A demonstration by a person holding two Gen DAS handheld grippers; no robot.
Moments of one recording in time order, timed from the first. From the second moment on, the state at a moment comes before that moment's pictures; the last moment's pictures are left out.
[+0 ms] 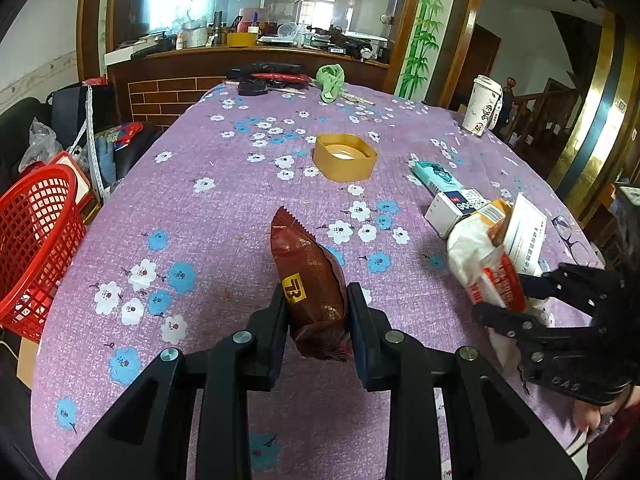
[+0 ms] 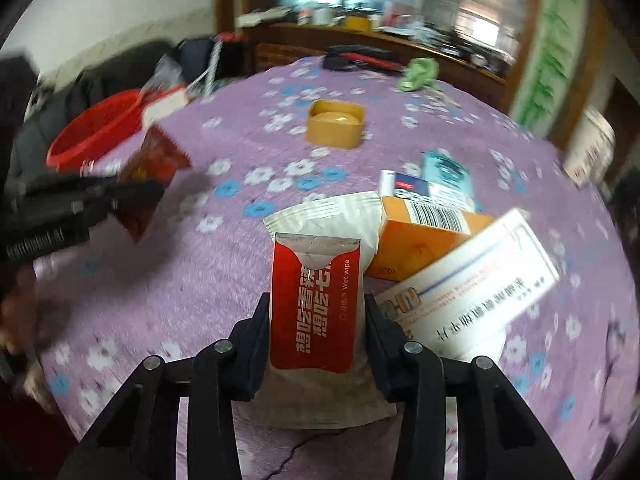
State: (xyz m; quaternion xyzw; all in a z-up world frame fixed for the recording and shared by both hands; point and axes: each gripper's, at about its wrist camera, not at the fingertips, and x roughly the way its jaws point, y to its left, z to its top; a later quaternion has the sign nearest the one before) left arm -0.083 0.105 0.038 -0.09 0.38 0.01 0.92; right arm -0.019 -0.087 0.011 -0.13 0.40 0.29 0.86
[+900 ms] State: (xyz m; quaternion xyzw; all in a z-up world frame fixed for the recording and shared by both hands) left arm -0.081 0.081 0.028 -0.06 0.37 0.01 0.93; right arm -0.036 -0.111 0.023 -0.01 0.33 0.23 0.92
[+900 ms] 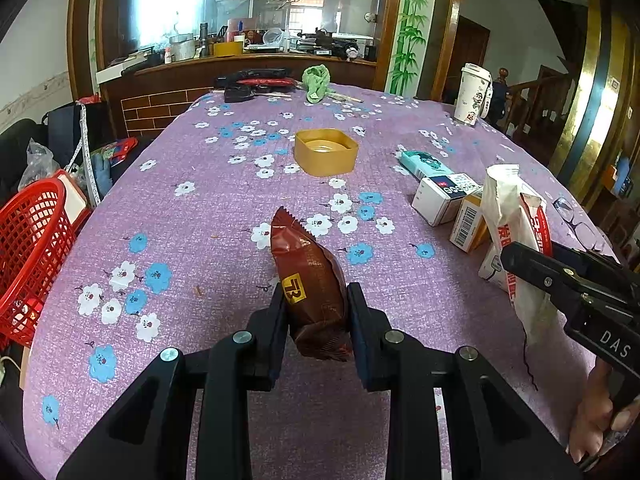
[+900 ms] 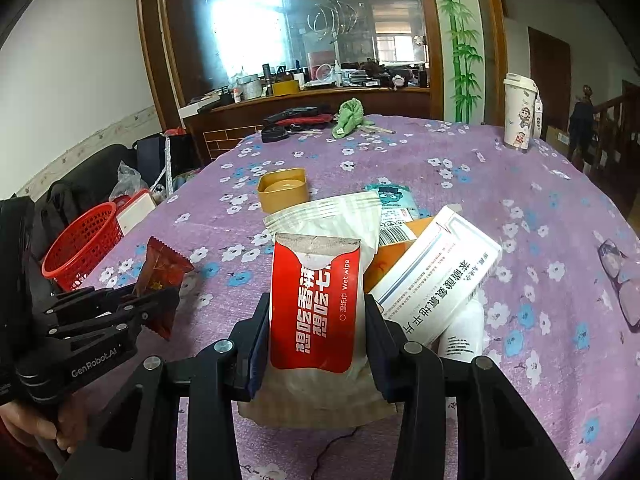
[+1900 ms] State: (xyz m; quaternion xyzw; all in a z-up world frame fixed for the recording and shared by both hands) left arm -0.084 0.083 0.033 -0.06 0.37 0.01 0.93; right arm -0.040 -0.104 0.027 -0.04 0.33 0.22 0.92
